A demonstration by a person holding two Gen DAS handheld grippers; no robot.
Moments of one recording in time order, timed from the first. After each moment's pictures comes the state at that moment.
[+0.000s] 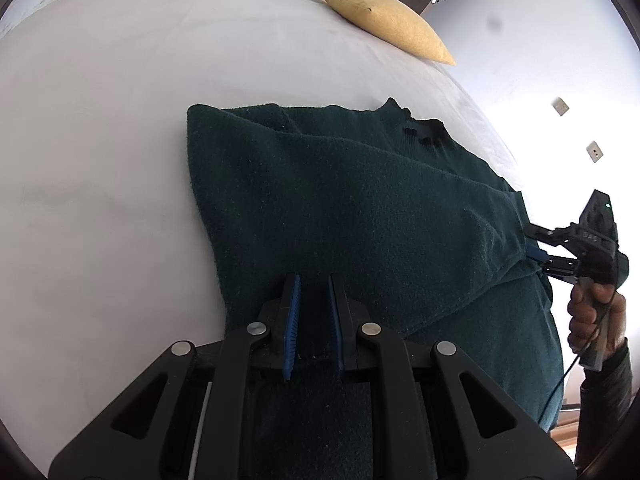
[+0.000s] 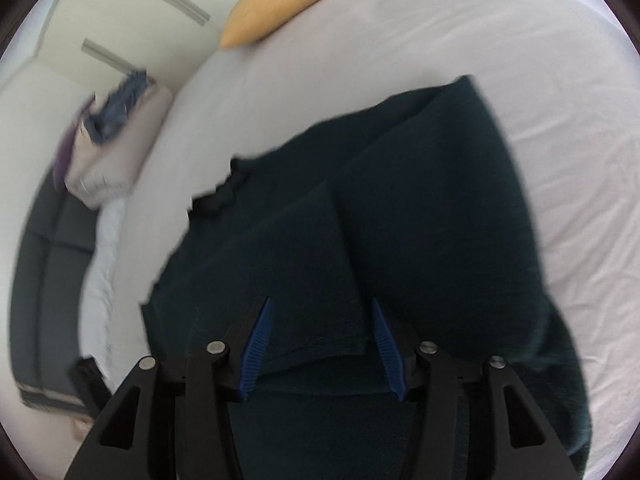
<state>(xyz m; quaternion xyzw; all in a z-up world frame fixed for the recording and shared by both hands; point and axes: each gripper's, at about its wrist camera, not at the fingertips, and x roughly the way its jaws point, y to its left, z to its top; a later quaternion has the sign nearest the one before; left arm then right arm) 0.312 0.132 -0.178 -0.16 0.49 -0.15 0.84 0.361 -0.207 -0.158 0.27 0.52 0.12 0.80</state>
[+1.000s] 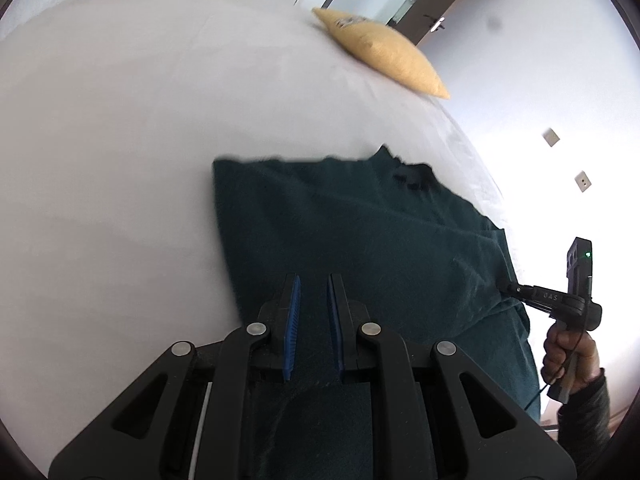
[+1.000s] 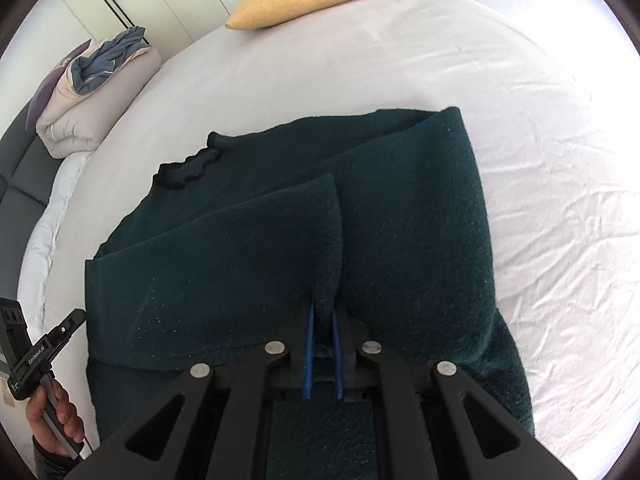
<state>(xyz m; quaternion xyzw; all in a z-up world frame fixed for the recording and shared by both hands) 0.320 0.150 -0.145 -0.19 0.45 -0.15 0.86 0.343 -0.208 -0.156 0.16 0.52 0.08 0.84</state>
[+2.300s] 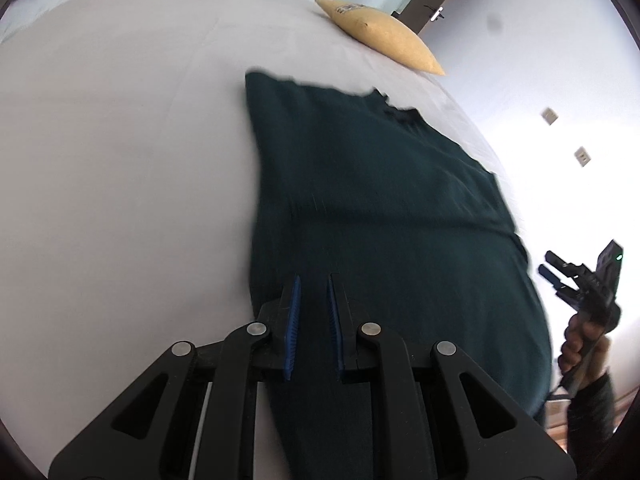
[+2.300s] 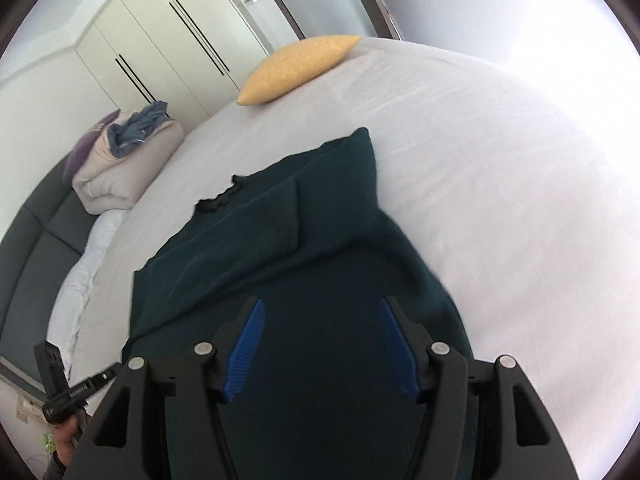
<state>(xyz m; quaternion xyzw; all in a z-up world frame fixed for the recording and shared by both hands) 0.188 0.143 -0.163 -0.20 0.46 -0.14 0.85 0.189 -0.258 -0.135 0.23 0.39 0.08 0.89</state>
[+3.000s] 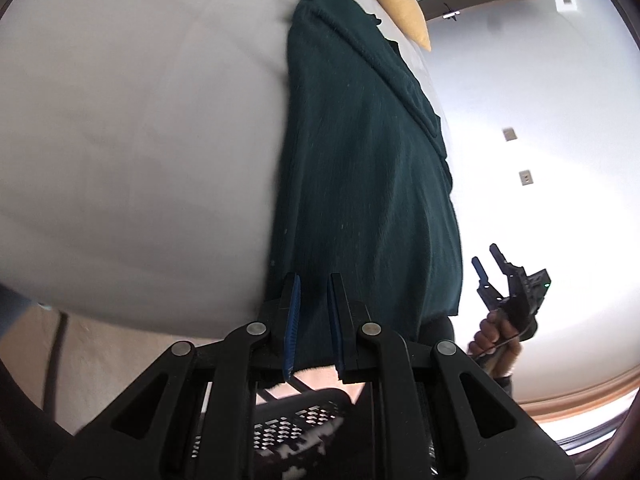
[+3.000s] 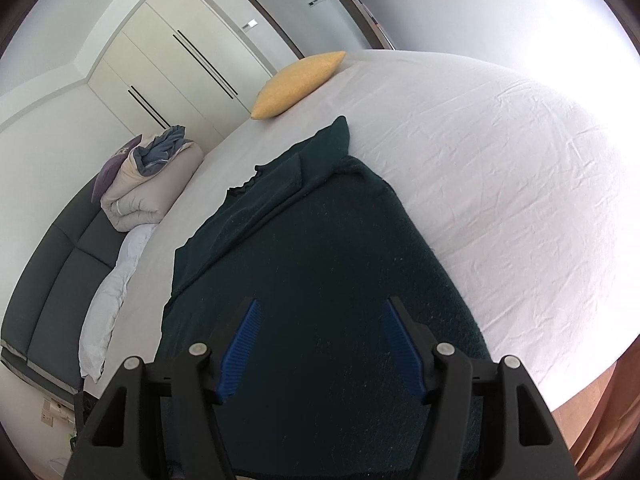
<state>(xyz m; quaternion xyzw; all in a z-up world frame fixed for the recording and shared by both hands) 0.003 0.154 -0.209 -0.37 0.53 -0.21 0.73 0.053 -0.276 -0.137 0.29 0.35 0.09 0.89</state>
